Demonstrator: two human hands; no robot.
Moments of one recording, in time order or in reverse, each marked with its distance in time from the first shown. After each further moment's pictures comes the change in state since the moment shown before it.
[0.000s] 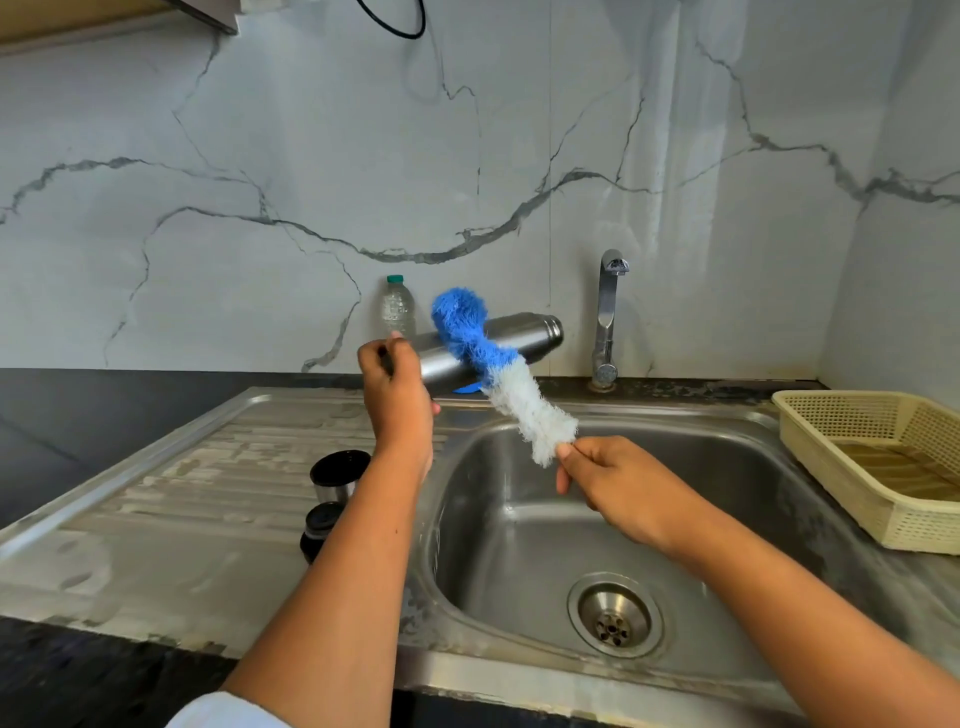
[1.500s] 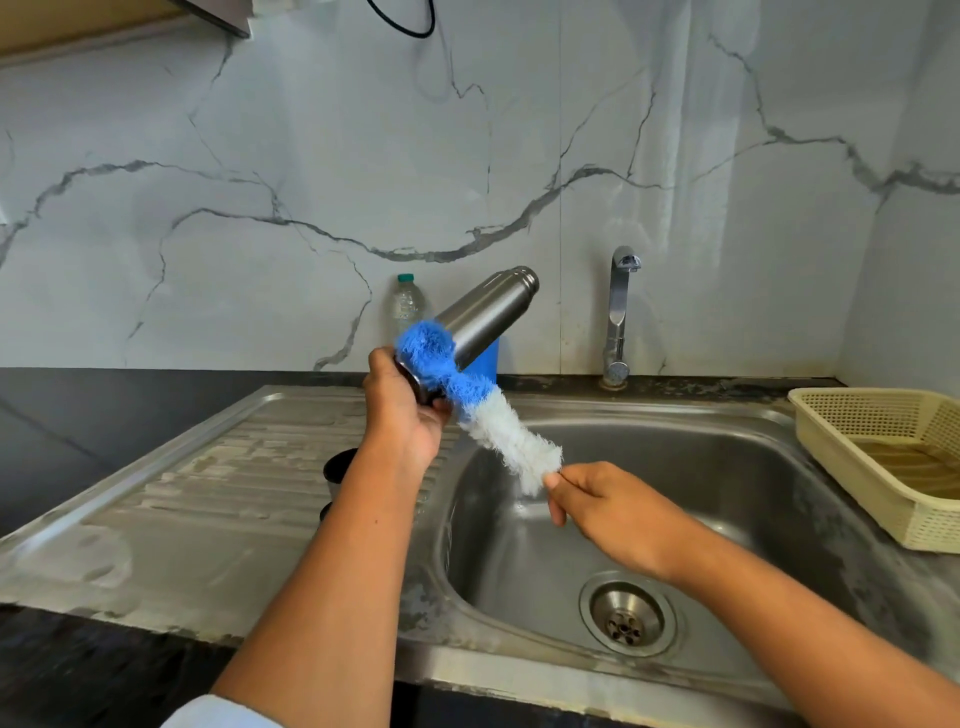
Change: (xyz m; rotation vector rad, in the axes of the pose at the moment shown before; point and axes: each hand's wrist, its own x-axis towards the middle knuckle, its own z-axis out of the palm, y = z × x) left_hand 0.023 -0.005 -0.009 -0.470 -0.099 -0.503; right_hand -0.003 0.007 0.021 -0.086 -0.102 -0.062
